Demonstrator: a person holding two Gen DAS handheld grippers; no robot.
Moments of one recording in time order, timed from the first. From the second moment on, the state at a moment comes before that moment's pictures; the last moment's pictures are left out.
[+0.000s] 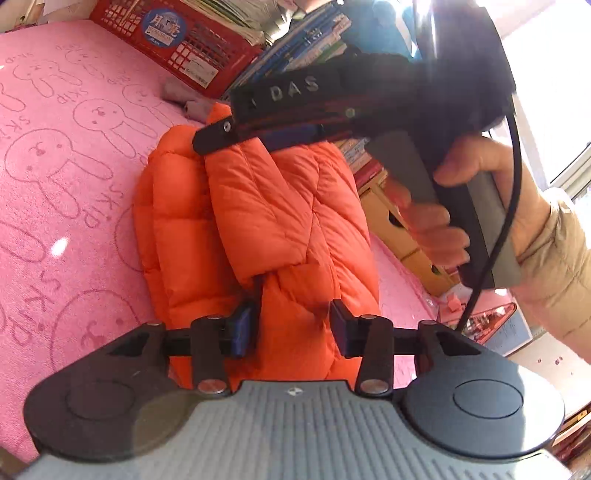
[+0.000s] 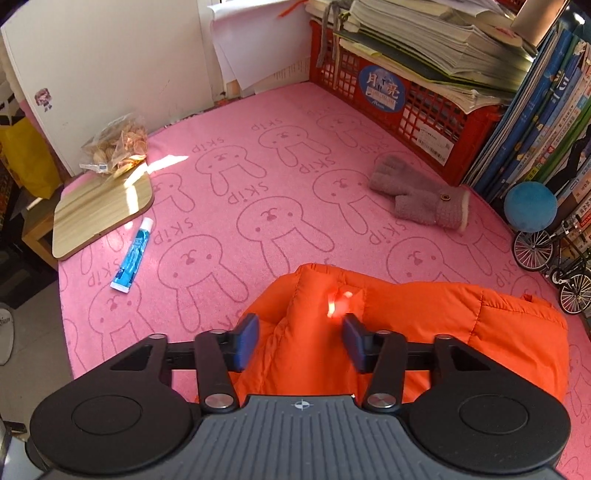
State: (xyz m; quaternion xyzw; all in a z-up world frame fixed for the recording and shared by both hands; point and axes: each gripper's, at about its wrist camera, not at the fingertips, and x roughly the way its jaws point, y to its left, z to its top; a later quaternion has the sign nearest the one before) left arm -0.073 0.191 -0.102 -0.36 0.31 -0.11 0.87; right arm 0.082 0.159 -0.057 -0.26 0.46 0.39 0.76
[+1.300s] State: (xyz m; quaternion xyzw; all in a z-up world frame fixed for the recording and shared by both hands) left arm -0.058 0.201 -0.137 -0.41 0.29 -0.04 0.86; right arm 0.115 0.069 -0.036 -0.01 0.38 0.34 0.86
